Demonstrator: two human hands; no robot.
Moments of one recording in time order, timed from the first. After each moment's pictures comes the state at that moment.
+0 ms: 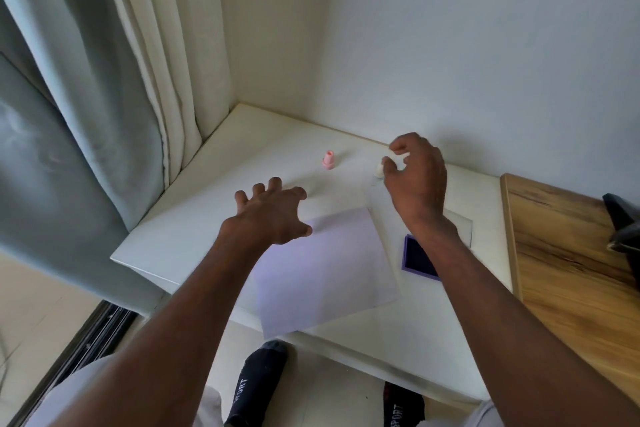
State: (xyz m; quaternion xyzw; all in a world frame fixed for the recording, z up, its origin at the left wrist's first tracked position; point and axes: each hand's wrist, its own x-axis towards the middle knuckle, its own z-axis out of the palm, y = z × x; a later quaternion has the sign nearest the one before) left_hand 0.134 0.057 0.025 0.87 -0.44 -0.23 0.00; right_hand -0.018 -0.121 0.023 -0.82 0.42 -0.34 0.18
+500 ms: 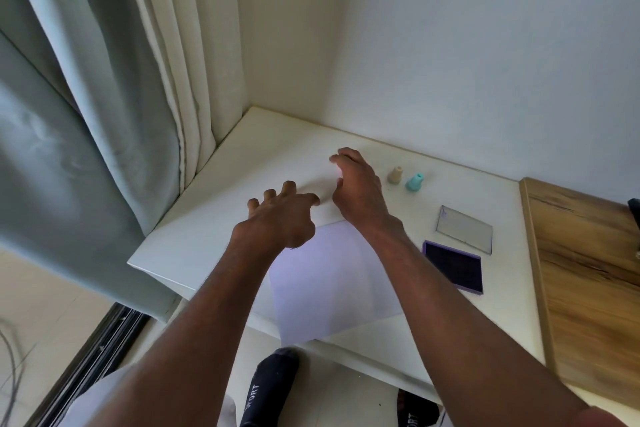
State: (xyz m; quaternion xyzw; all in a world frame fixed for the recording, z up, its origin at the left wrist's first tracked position) left_hand 0.145 0.060 0.015 0.87 -0.44 -0.24 0.02; right_hand 0.064 -0.079 -0.016 -0.90 0.33 -0.17 0.24
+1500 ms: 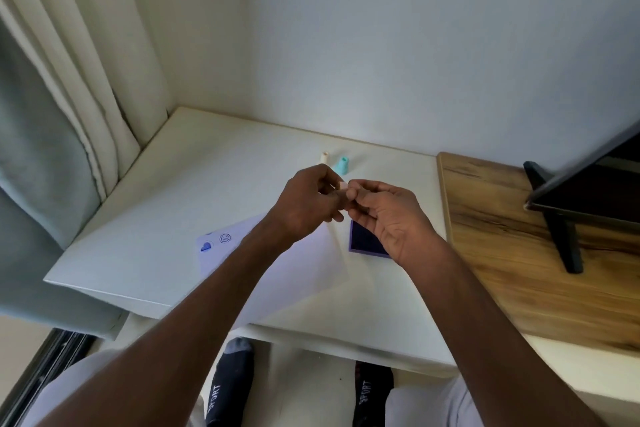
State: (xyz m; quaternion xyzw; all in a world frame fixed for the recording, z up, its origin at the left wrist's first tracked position) left_hand 0.030 -0.003 0.056 0.69 -0.41 -0.38 0.46; right_hand -0.105 -0.080 0.055 -0.42 0.48 -0.27 0.72
